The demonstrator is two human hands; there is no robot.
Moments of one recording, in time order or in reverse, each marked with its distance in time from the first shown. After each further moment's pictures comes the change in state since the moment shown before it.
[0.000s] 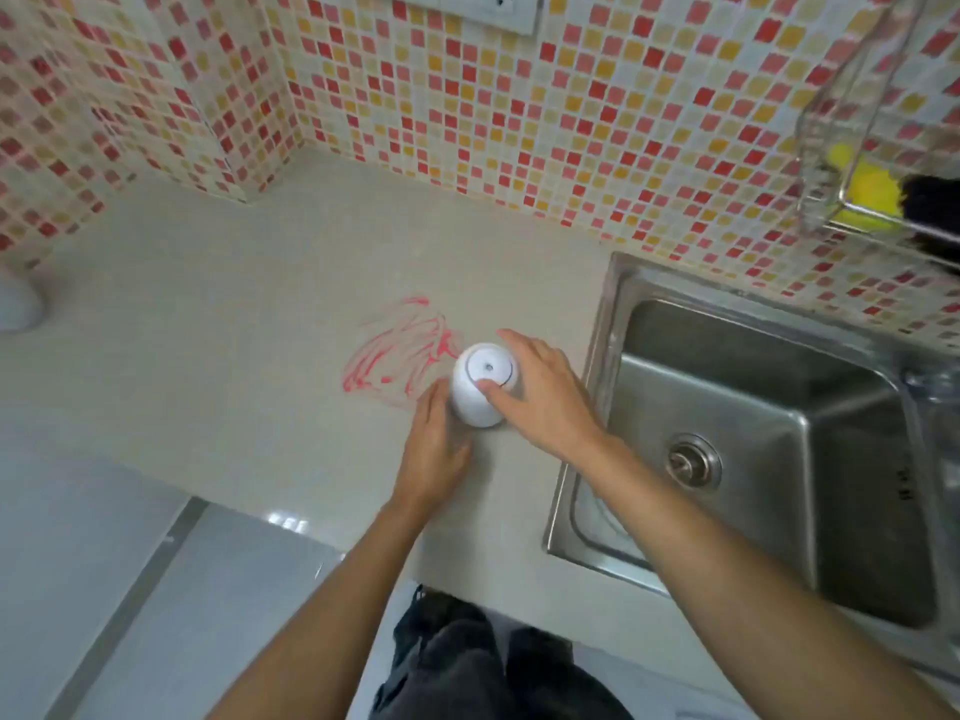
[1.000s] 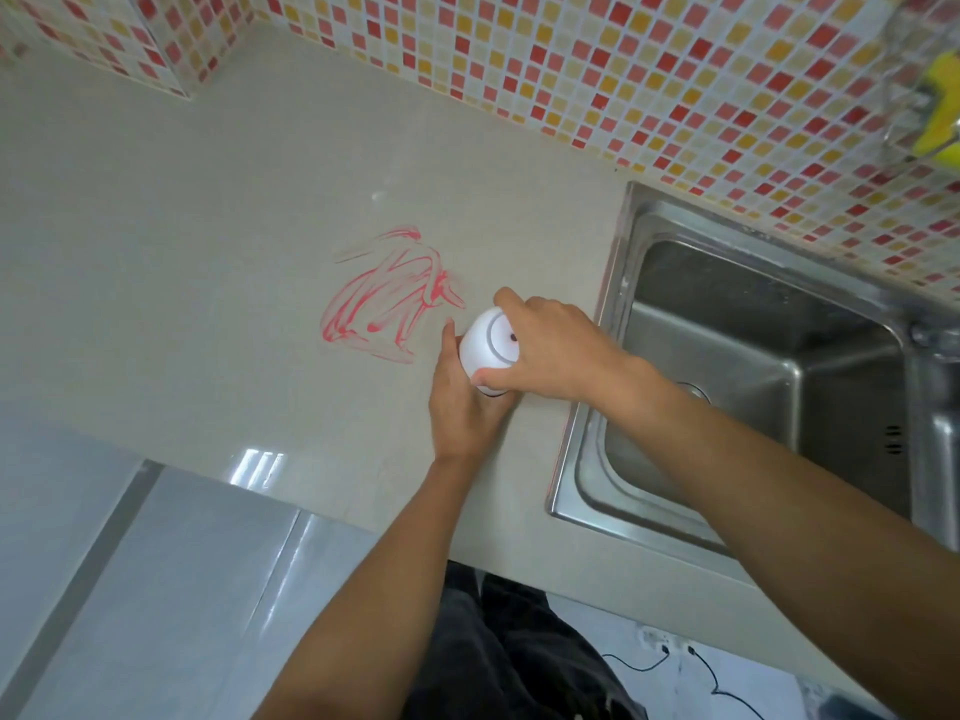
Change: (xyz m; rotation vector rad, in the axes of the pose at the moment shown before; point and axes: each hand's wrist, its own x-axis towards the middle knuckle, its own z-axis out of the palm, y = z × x) left_hand 0.012 0.018 0.043 -0.088 0.180 -0.245; right_hand 0.029 -0.008 -0.006 -0.382 -0.297 -0.070
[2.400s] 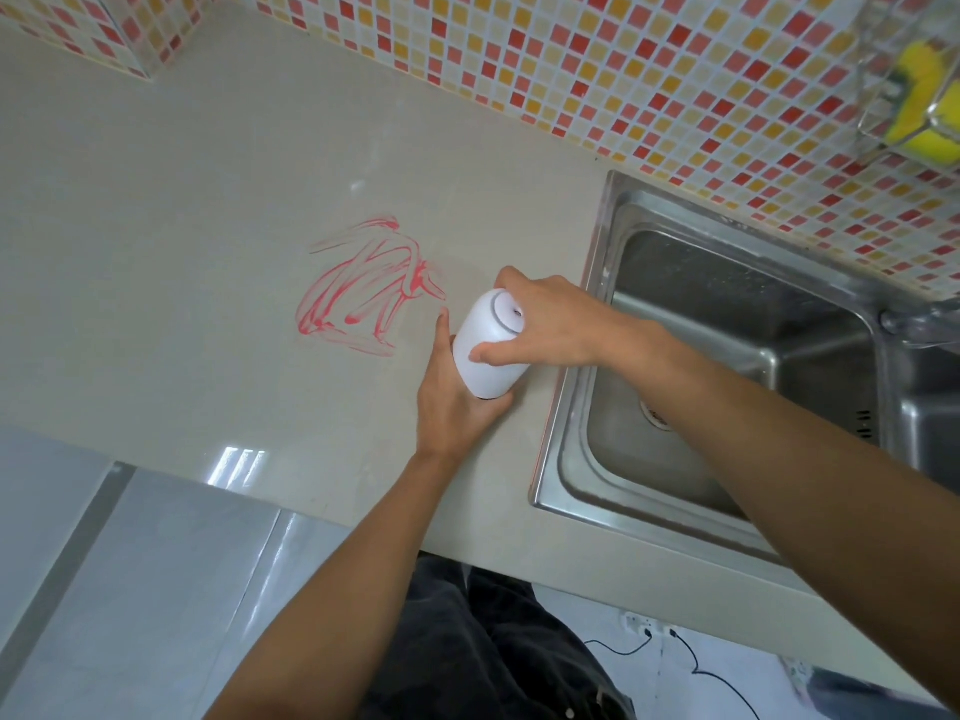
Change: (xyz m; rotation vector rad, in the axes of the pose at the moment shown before) left_hand -0.004 0.002 -0.003 -0.055 -0.126 0.015; right_hand 0.004 0.022 -0.020 0.195 -0.165 0.067
